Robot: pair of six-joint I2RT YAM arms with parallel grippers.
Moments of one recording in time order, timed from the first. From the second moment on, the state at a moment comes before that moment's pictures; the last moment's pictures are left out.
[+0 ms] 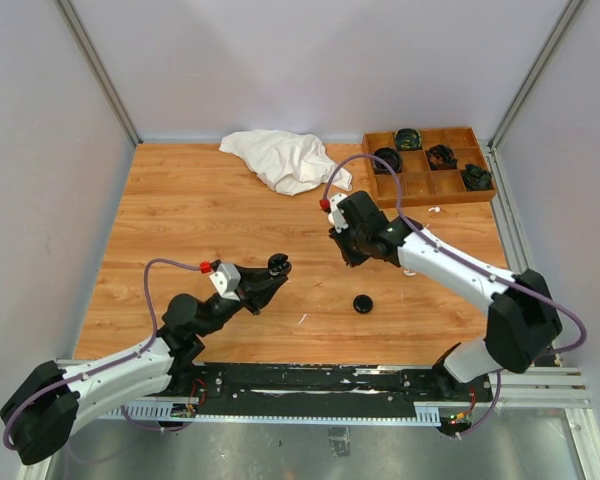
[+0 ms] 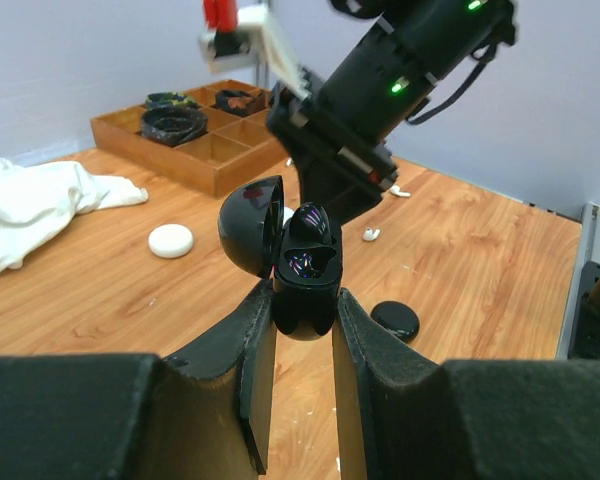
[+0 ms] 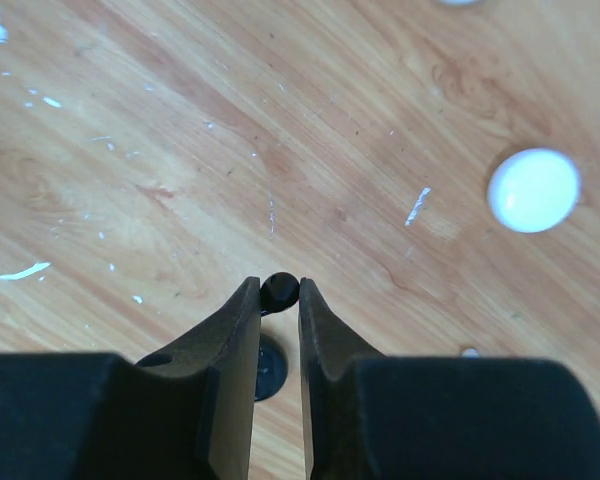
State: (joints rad) left arm -0.81 0.72 0.04 0.93 0.12 -0.13; right arm 0.68 1.52 1.11 -0.58 0.05 0.01
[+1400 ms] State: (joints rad) left arm -0.81 0.87 0.18 0.94 0.27 -0.22; right arm 1.21 1.03 0.95 -0.08 0.13 -0.70
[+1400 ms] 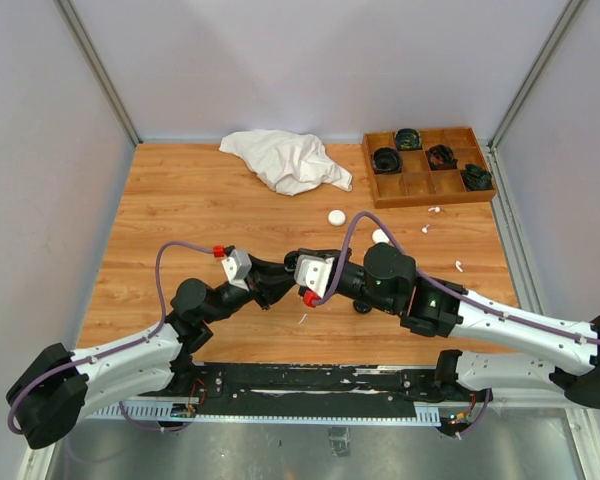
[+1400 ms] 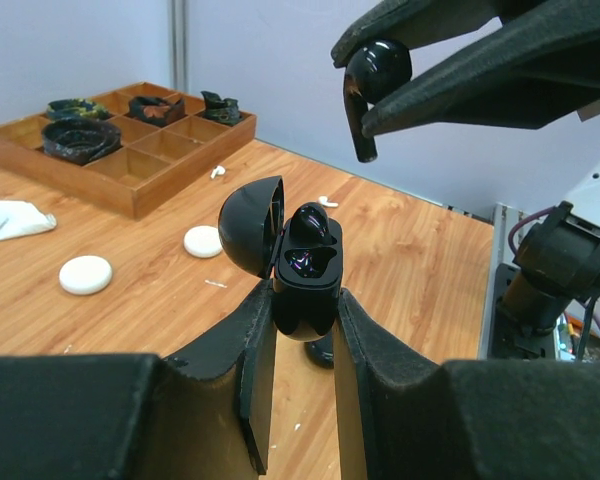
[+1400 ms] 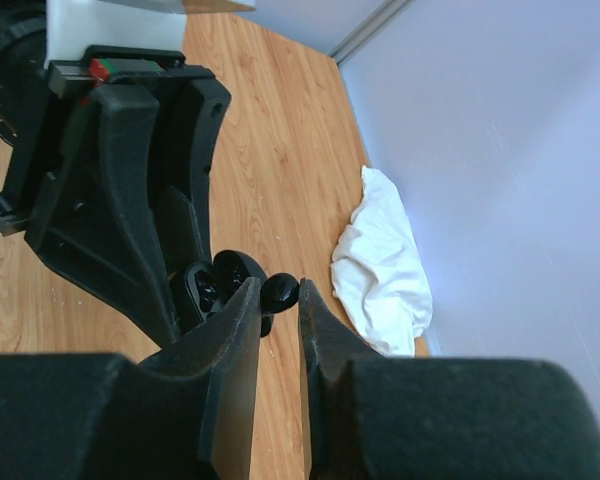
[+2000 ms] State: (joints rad) left arm -0.81 0.87 0.19 0.97 0.29 -0.28; right arm 1.23 1.05 0.89 -0.01 0.11 -0.77
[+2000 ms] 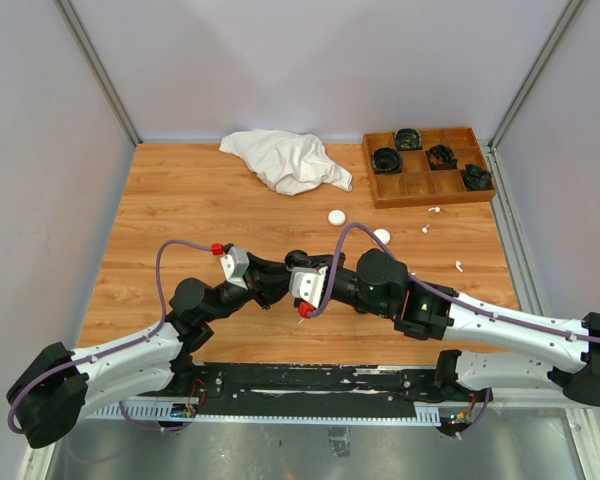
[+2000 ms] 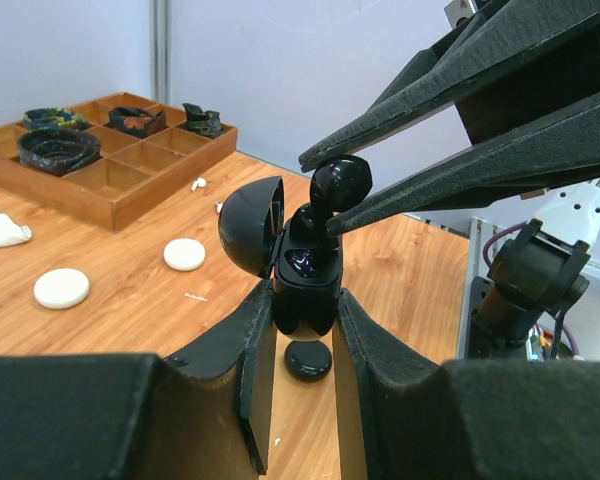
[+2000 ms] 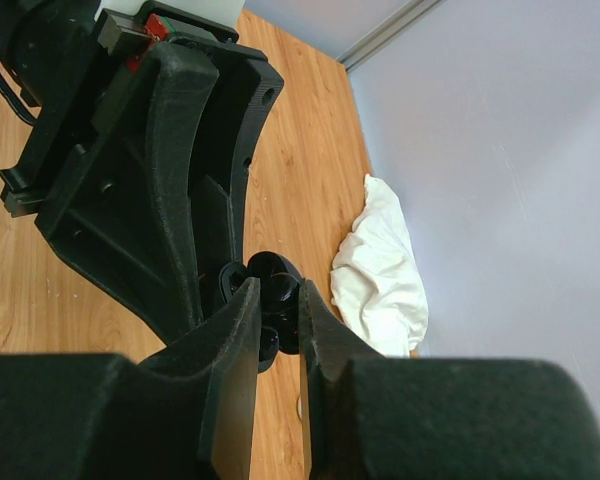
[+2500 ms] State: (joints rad) left arm -0.81 0.88 0.20 0.98 0.29 -0.32; right arm 1.24 1.05 0.87 0.02 0.11 -0.79
